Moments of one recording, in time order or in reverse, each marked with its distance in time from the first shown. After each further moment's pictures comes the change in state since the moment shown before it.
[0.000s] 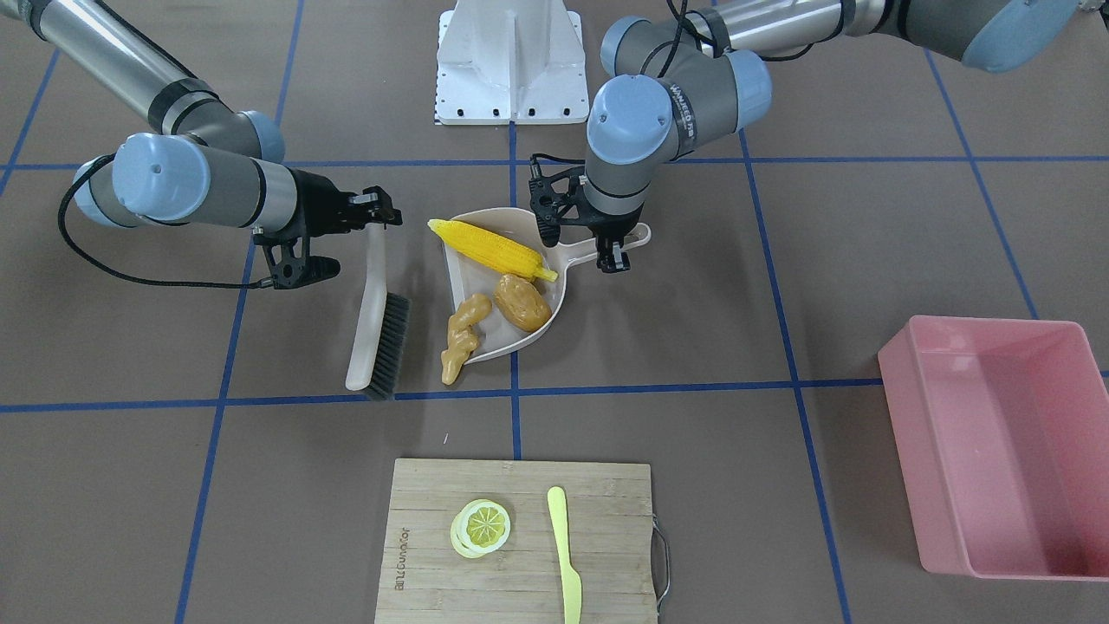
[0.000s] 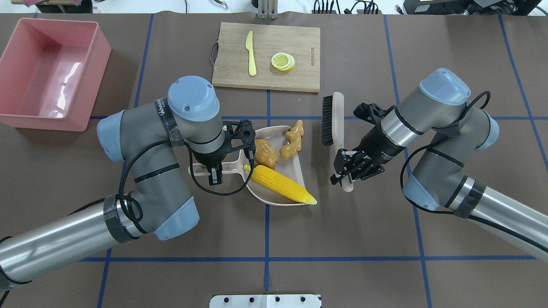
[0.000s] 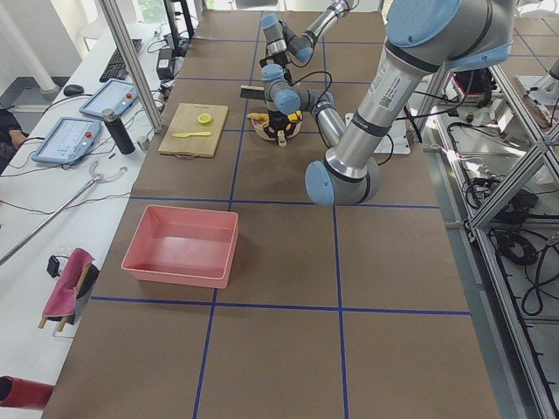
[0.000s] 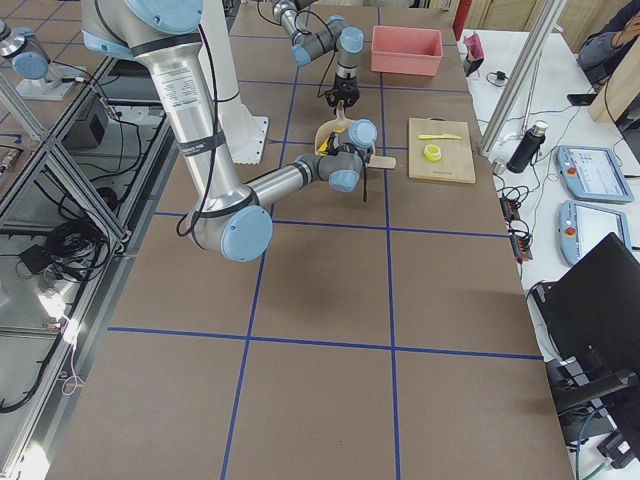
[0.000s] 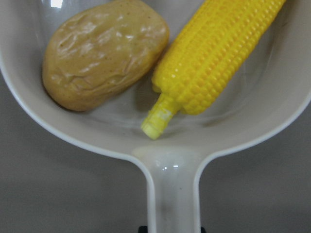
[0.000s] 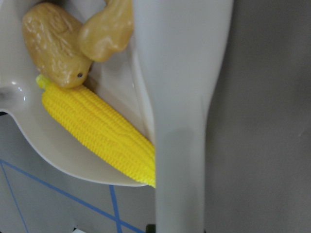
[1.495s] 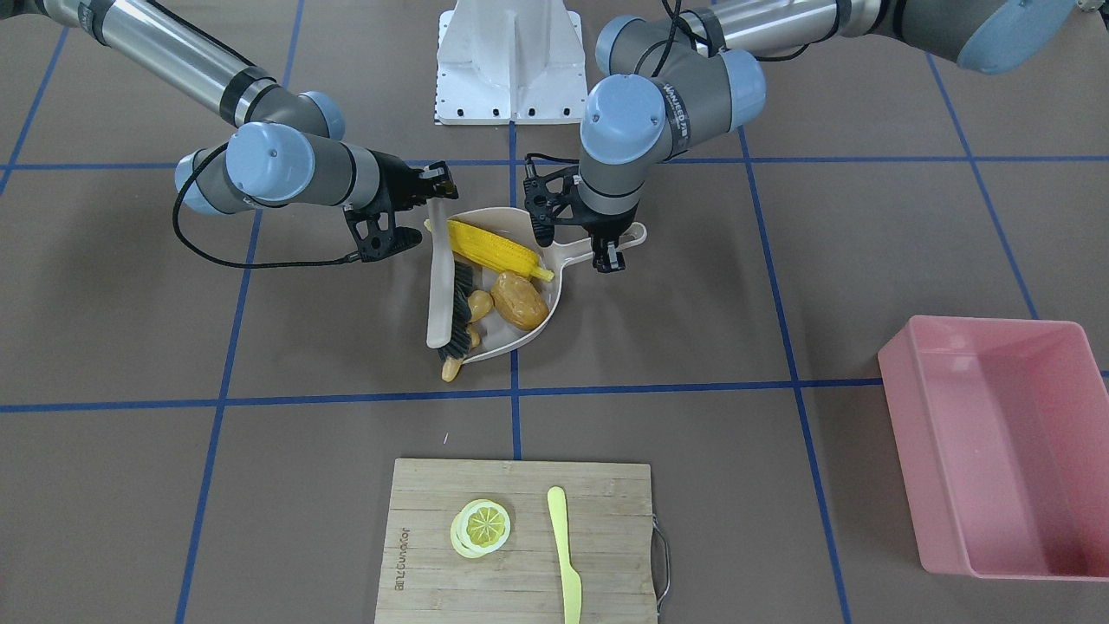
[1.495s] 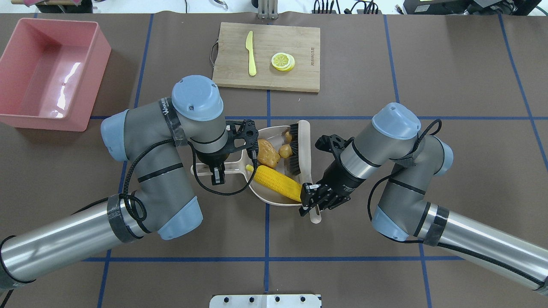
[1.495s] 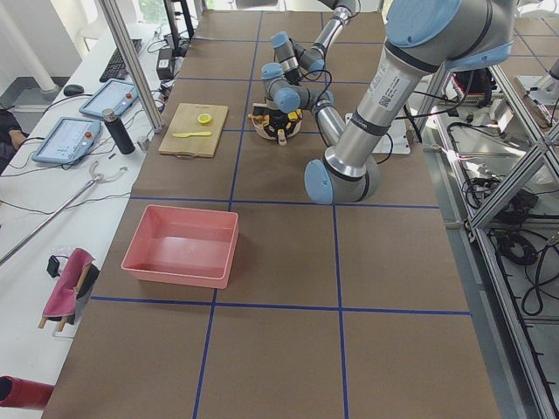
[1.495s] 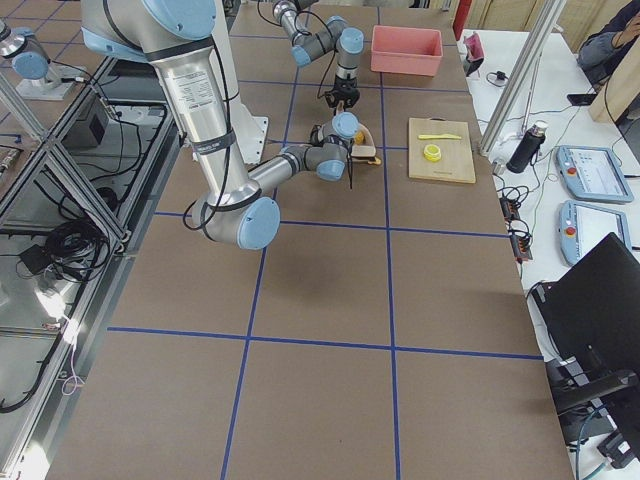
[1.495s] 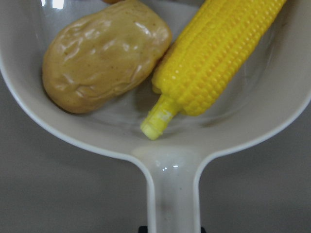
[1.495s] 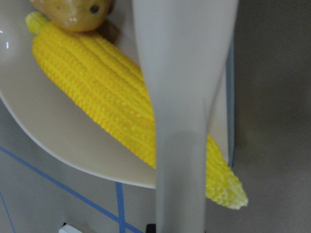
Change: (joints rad) left arm 0.003 -0.014 0.008 0.007 0.000 0.001; right arm -0.172 0.071 -0.005 0.003 -0.084 0.049
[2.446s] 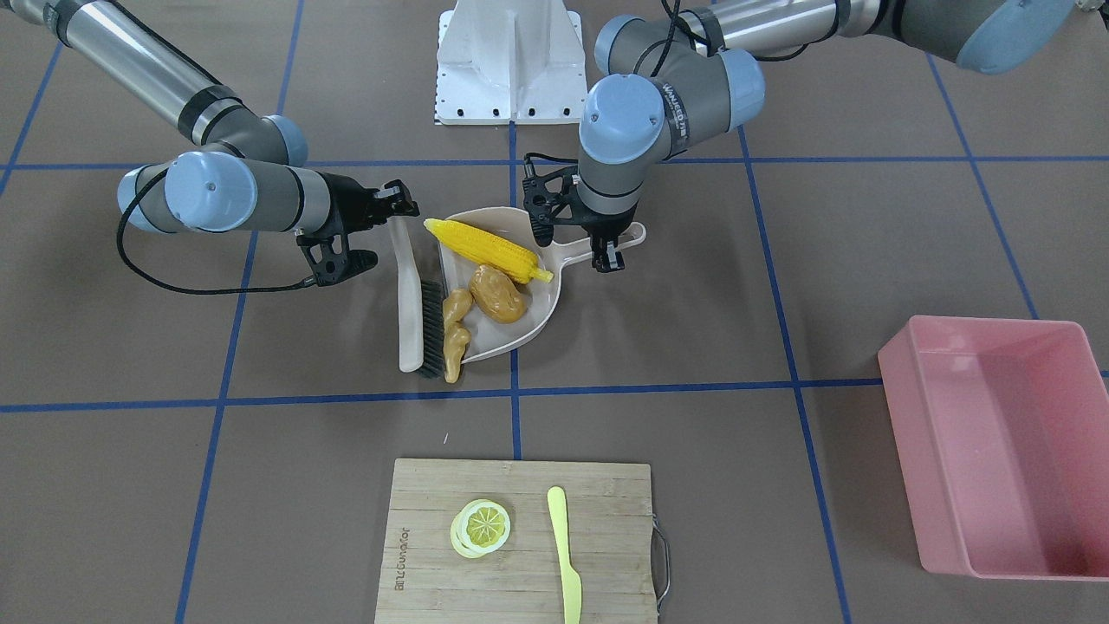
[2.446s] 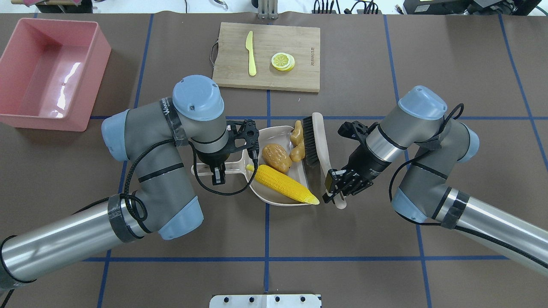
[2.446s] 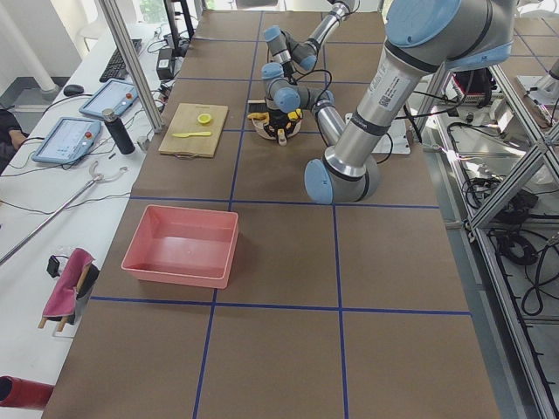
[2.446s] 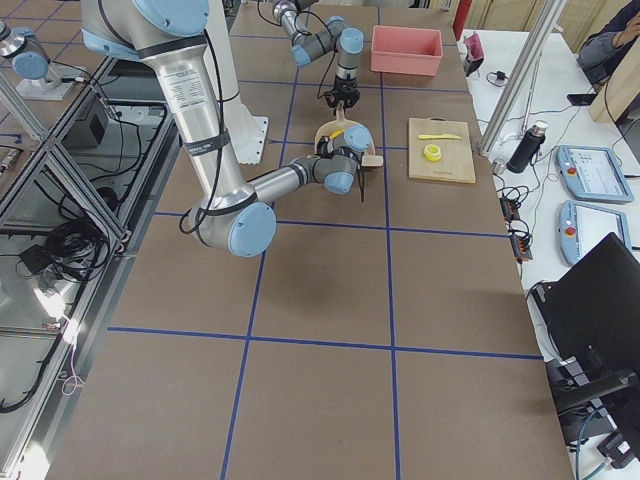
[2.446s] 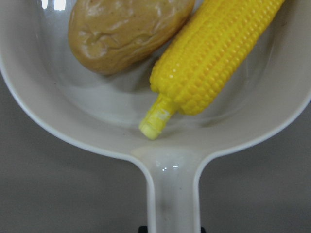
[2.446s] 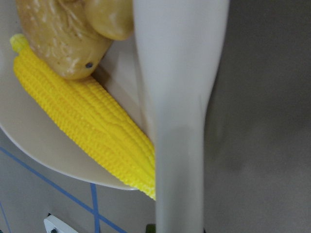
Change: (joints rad) left arm 0.000 -0.002 0.001 0.002 0.000 0.000; right arm 0.075 -0.043 -0.024 0.003 0.083 -0.106
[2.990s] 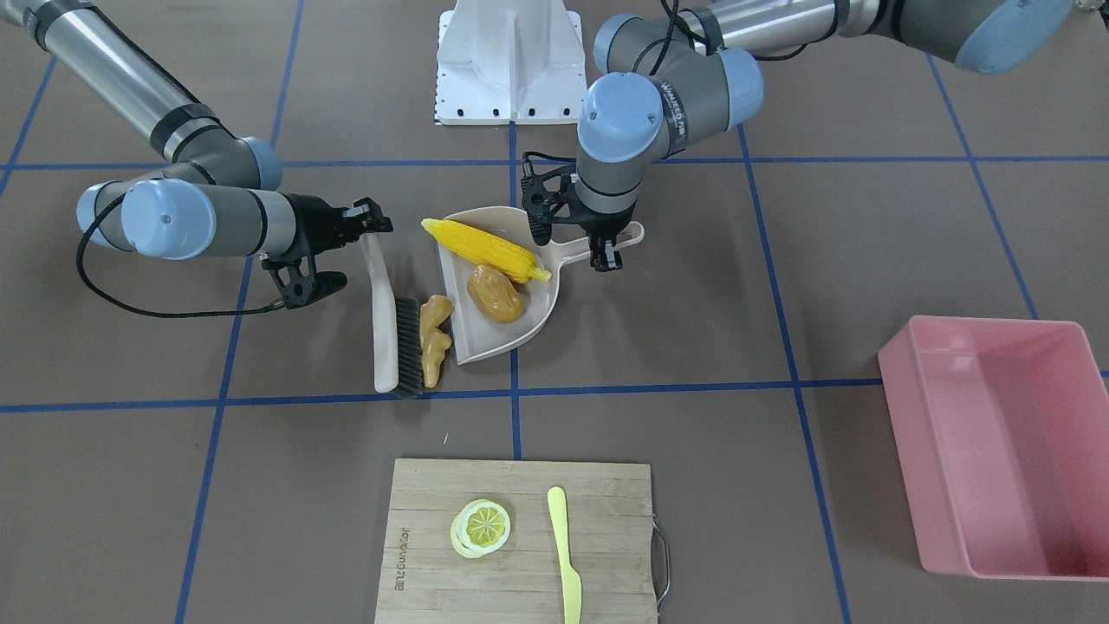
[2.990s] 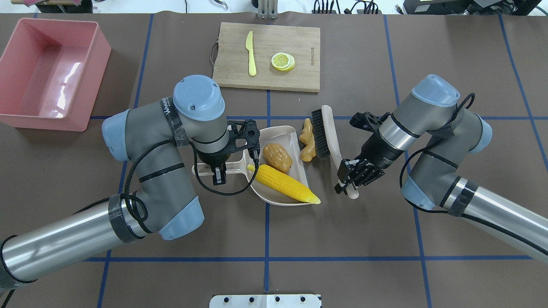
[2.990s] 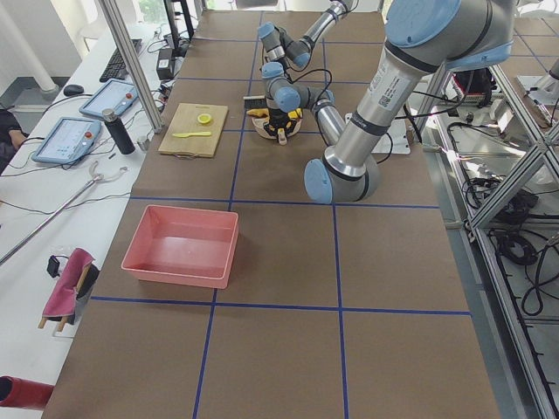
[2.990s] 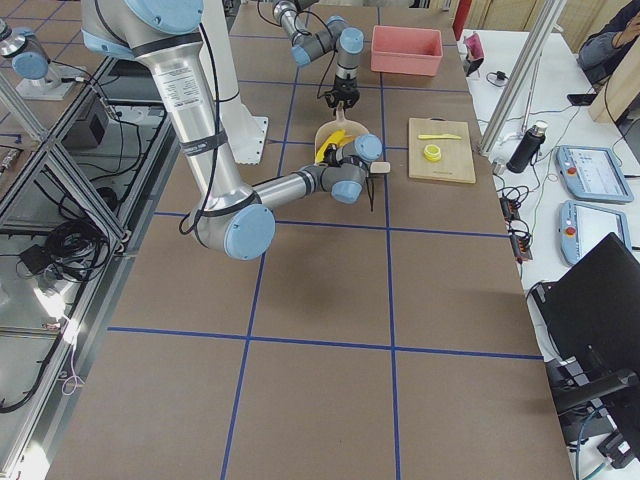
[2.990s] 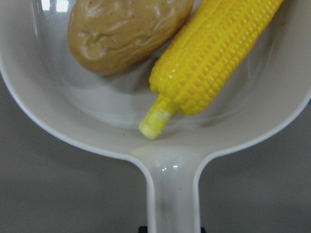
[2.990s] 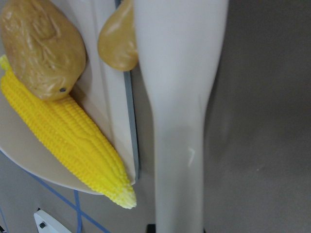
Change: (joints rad) left arm 0.001 -0.004 -0.001 0.000 0.000 0.000; right arm 0.062 -0.012 -0.045 0.000 0.071 -0.085
